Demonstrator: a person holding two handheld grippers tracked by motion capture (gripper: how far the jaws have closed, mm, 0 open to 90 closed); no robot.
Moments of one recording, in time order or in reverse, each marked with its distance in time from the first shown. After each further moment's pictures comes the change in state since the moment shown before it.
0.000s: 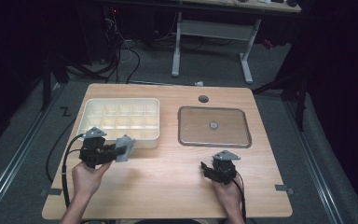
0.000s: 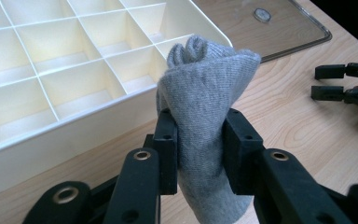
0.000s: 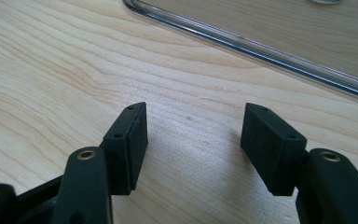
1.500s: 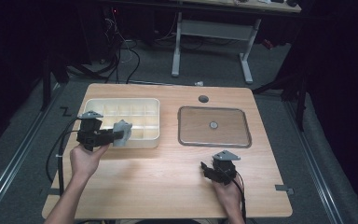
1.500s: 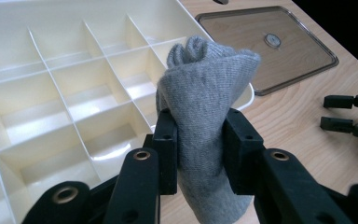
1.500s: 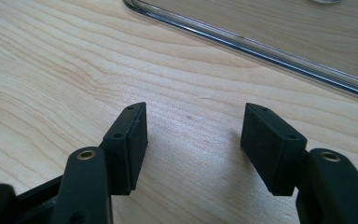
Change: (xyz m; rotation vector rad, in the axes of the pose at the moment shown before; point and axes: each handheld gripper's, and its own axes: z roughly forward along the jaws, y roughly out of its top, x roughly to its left) left arm 0.026 0.042 0.001 -0.011 -0.003 -0.031; right arm 0.000 0.000 0.000 0.000 -0.002 -0.001
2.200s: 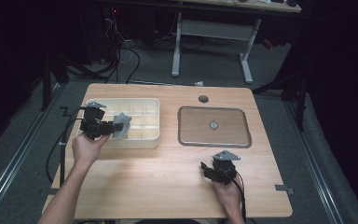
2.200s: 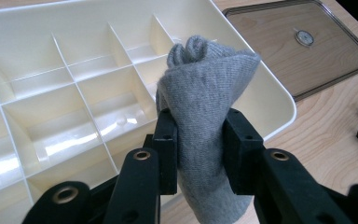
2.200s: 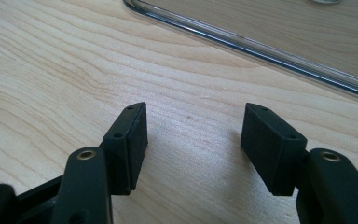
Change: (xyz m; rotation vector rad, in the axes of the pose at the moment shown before) left arm 0.024 0.021 0.024 0.071 0.055 -0.011; right arm 0.000 0.000 0.000 0.000 0.000 0.000
